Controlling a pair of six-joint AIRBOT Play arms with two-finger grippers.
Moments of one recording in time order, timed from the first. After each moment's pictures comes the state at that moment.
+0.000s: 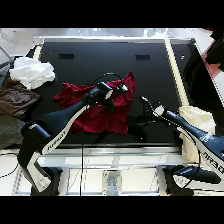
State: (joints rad) left arm -0.69 -1.83 1.61 1.69 -1.11 -1.21; right arm 0.32 -1.37 0.71 -0.79 0.73 1.35
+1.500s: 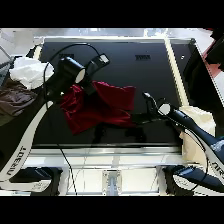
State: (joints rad) left arm -0.57 -1.45 1.61 1.89 -1.24 -1.22; right arm 0.28 -1.22 0.76 -0.94 0.87 1.43
